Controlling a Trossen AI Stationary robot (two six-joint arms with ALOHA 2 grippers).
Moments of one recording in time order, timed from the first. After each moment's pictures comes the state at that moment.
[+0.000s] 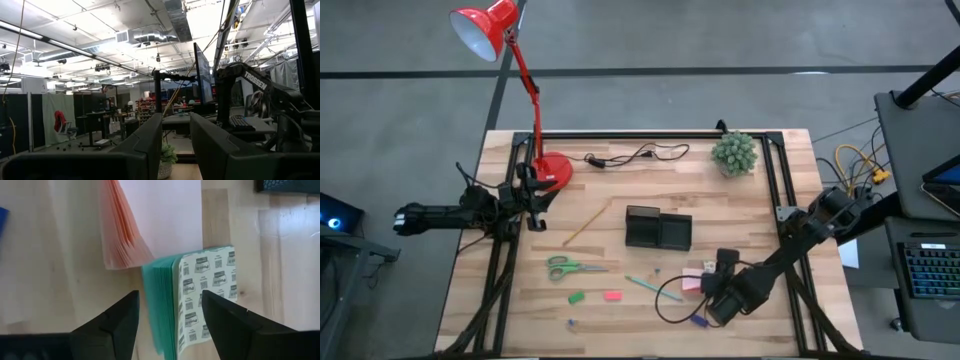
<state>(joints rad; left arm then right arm) 0.01 0.09 0.01 0.47 -0.22 0.20 0.72 1.79 1.08 -0.87 0.29 0.80</state>
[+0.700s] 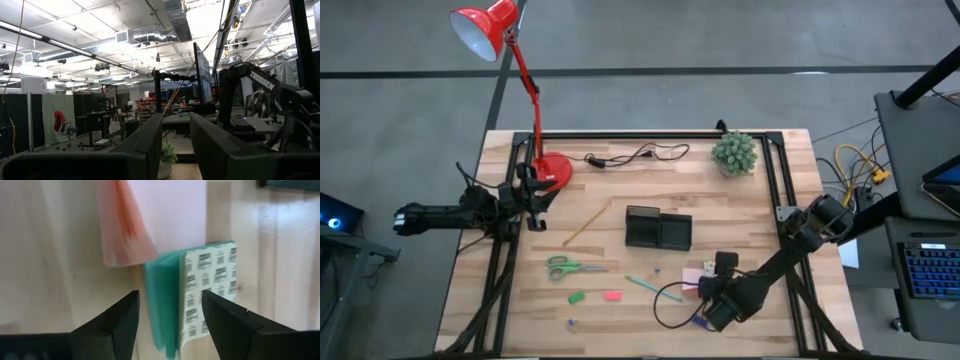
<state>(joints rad) 0.01 0.09 0.01 0.47 -0.22 0.20 0.73 1.86 1.18 -0.99 0.30 0.82</state>
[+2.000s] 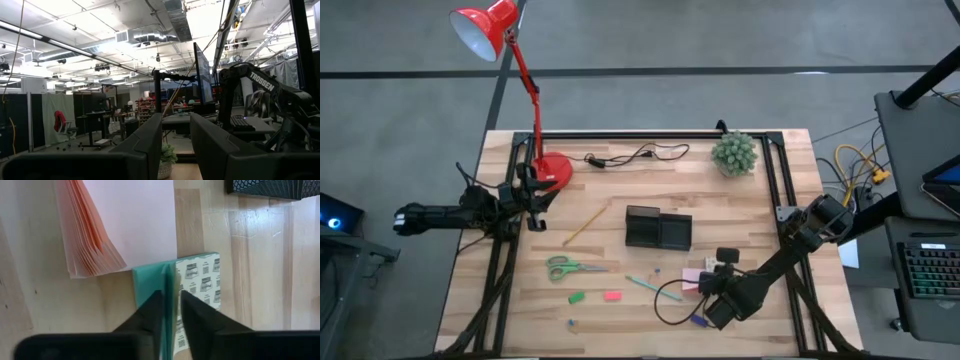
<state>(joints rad) 0.01 0.09 0.01 0.47 -0.22 0.20 0.73 1.86 1.16 -1.00 0.39 0.85</state>
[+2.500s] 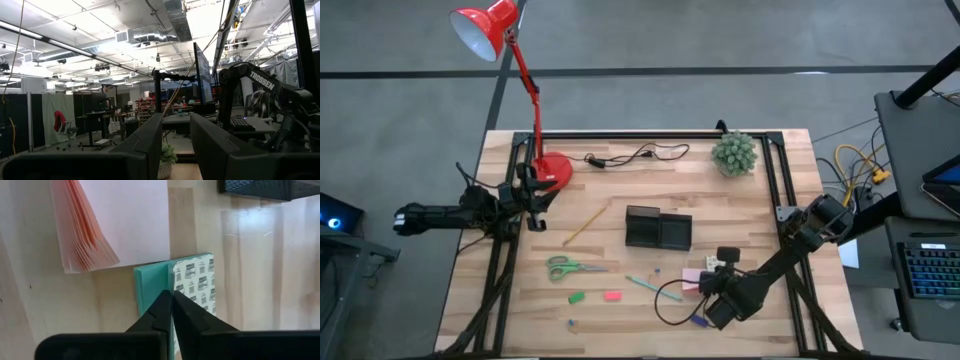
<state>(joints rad) 0.01 0.09 0.01 0.47 -0.22 0.20 0.73 1.86 1.18 -1.05 0.39 0.84</state>
